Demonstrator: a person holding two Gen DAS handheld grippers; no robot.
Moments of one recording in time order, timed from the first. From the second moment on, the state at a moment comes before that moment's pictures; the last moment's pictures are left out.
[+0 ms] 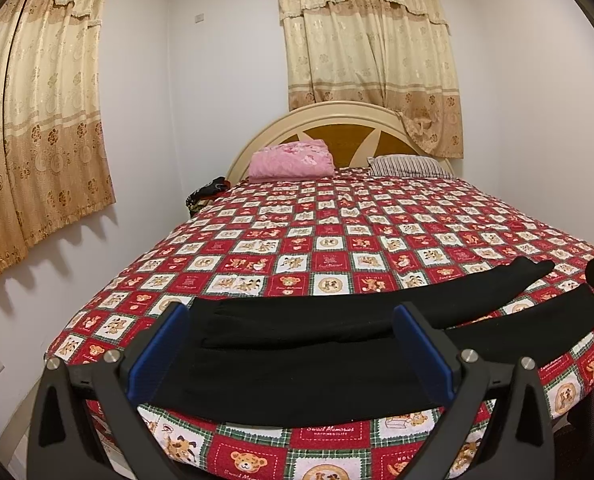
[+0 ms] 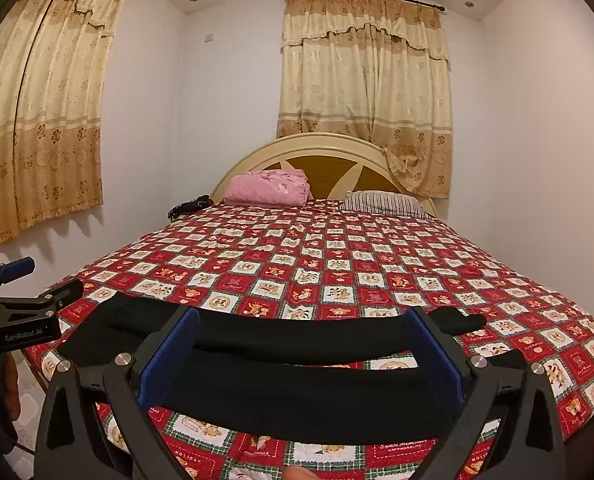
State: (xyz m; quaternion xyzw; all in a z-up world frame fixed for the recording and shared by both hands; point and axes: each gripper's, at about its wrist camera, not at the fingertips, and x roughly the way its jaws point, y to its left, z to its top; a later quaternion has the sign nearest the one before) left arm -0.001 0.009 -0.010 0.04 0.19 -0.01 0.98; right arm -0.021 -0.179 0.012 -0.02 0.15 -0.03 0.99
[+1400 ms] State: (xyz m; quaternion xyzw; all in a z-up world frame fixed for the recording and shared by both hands) left arm 0.003 0.016 -0.020 0.04 0.20 -0.01 0.98; right arm -0.019 -0.191 0.006 -0.02 0.15 -0.04 0.99
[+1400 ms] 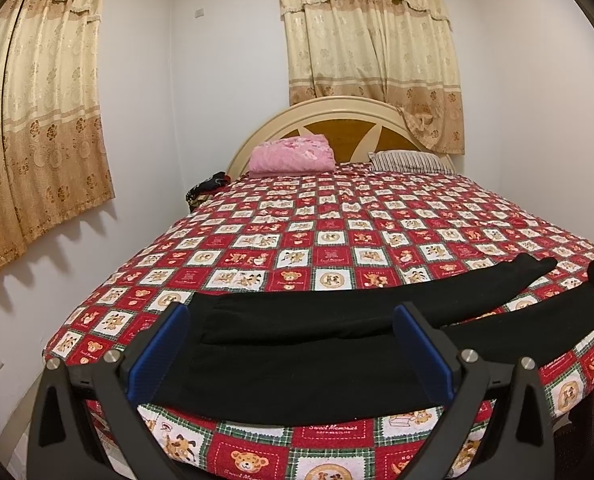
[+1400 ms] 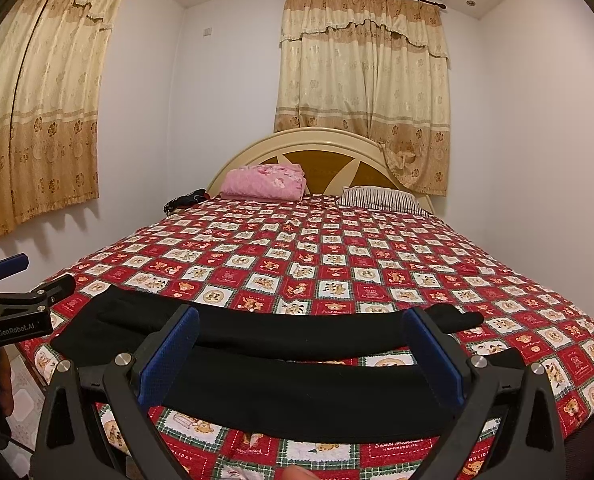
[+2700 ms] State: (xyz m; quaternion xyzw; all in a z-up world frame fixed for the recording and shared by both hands) left arm 0.185 0.147 -0.089 0.06 0.33 0.07 0.94; right arm 0.119 -0.309 -0.062 -0.03 0.30 -0.13 0.94
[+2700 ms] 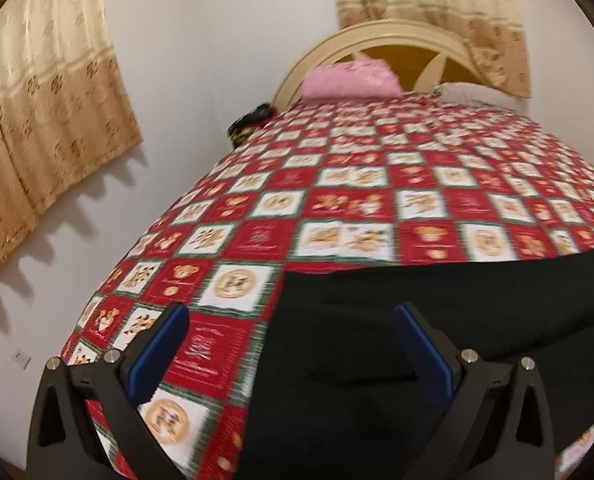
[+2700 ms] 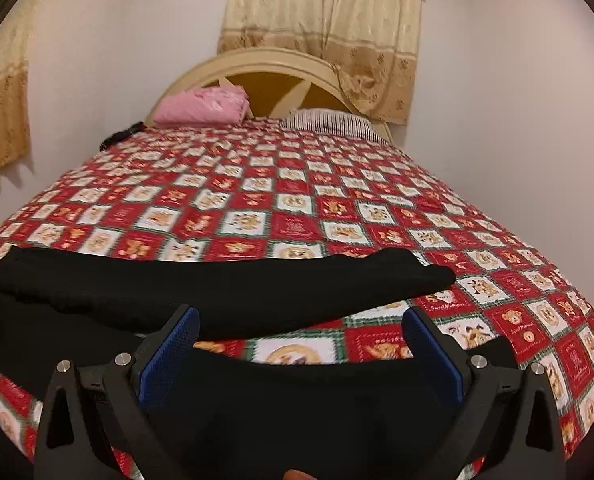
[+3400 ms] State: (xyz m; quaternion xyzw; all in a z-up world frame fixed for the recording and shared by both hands) left arm 0.305 0.185 -0.161 0.01 0.45 -0.04 0.89; right arm 0.183 -0.379 -0.087 -0.01 0.37 -0.14 0.92
